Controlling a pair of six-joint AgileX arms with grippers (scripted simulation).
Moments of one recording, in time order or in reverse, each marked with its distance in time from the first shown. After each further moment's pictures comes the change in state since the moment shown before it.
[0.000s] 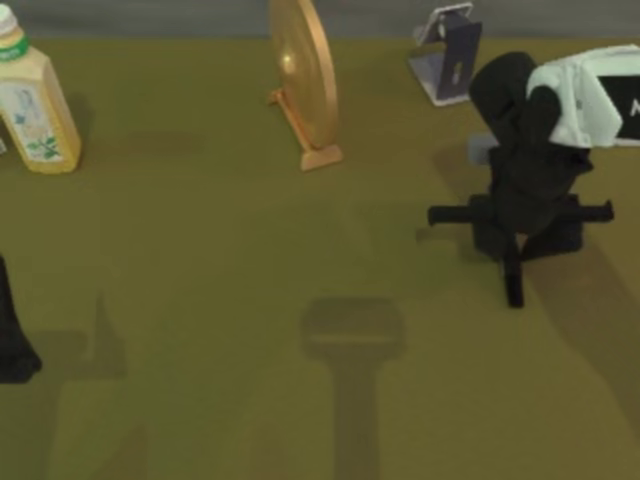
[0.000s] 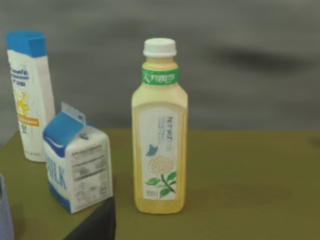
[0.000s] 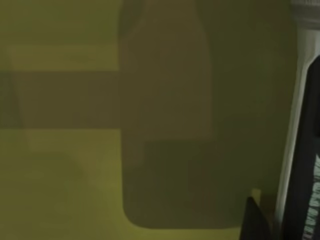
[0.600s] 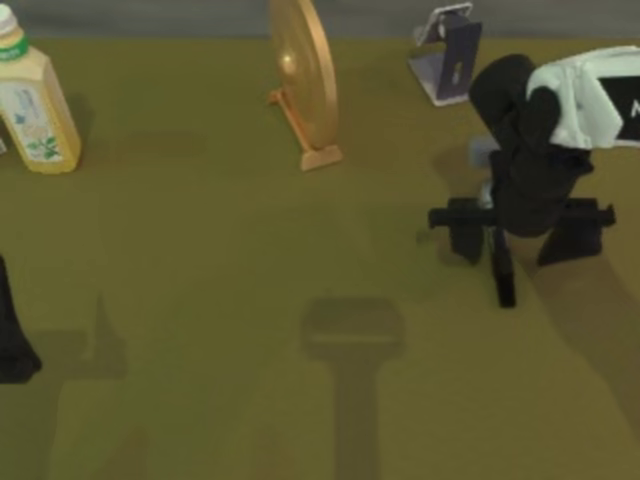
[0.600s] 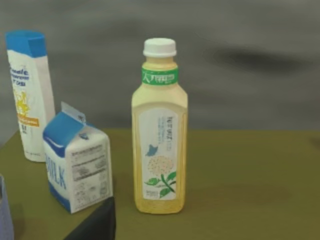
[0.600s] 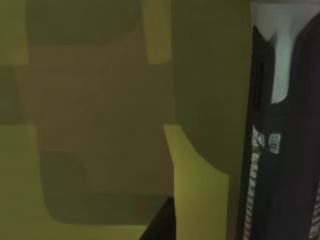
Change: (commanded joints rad) left arm 0.000 0.000 0.000 0.000 0.000 0.000; right arm 0.000 0.000 0.000 0.000 0.000 0.000
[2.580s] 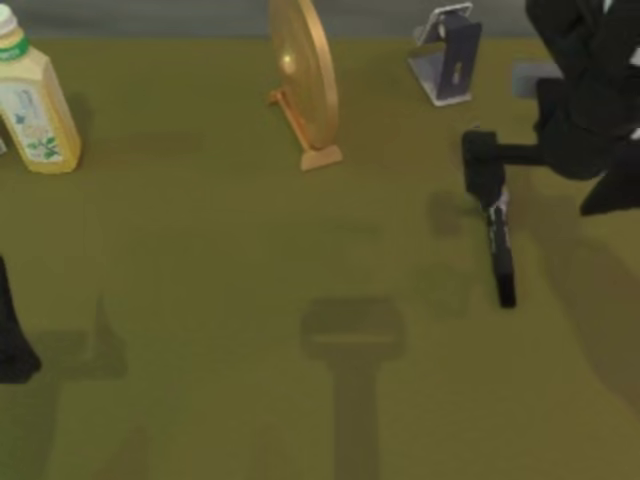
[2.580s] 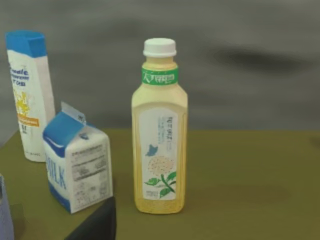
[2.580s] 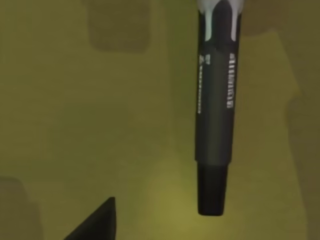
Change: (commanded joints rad) left arm 0.000 0.000 0.000 0.000 0.000 0.000; right arm -0.024 -0.298 0.056 -0.244 -0.007 -0.028
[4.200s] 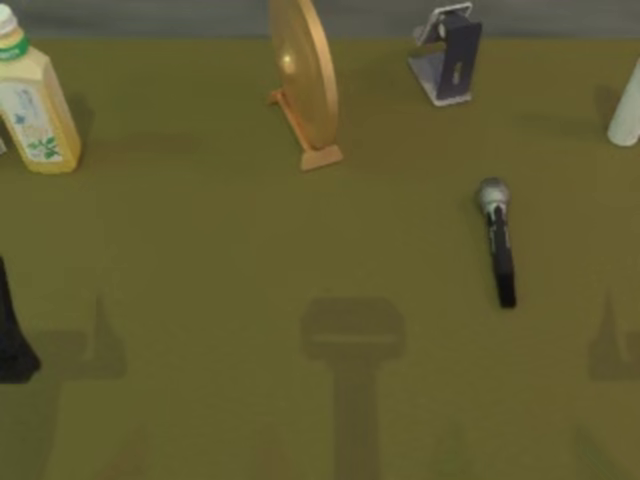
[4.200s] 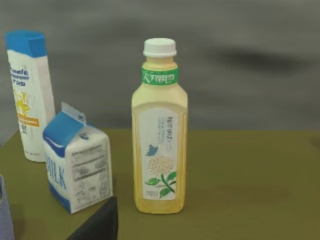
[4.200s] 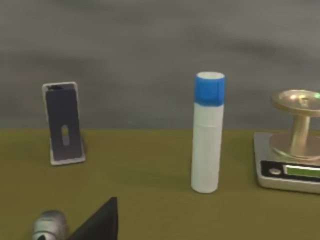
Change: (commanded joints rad) left arm 0.000 0.000 0.000 0.000 0.000 0.000; right arm -0.337 -1.917 -1.511 0.974 -0.001 -0.368
